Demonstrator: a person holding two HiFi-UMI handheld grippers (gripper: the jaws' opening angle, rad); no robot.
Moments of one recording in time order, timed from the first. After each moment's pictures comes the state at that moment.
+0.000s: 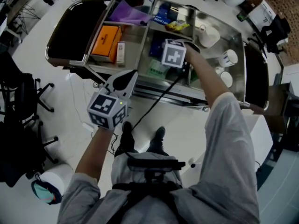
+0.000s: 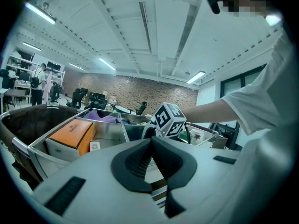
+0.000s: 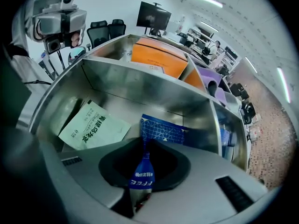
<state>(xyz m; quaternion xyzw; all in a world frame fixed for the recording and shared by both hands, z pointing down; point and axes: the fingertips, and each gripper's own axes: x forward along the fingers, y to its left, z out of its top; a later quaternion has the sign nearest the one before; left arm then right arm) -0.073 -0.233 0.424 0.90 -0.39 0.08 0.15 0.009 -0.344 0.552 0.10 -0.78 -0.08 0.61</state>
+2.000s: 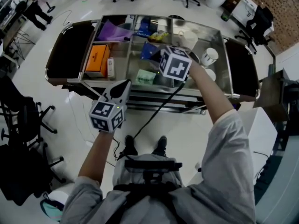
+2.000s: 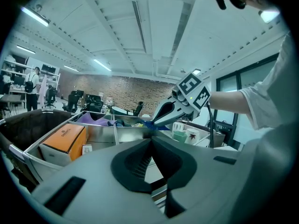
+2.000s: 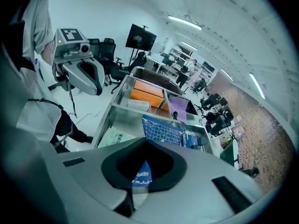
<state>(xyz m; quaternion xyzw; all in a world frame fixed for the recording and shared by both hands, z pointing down) -0.052 -0.224 0.417 0.91 -0.38 0.09 0.13 0.032 -0.307 0.424 0.22 -0.82 -0.12 0.51</state>
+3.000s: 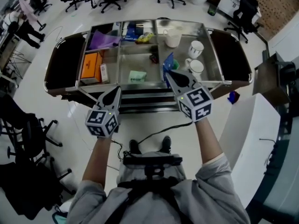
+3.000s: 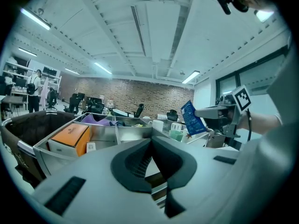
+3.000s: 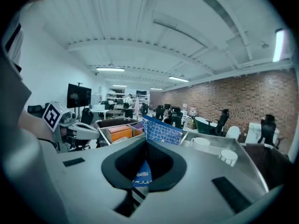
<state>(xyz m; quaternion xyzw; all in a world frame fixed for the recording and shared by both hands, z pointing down) -0.065 -0.195 0.418 0.91 -0.39 0.08 0.12 0.114 -0.175 0.355 0.53 -0.83 0.05 0.14</state>
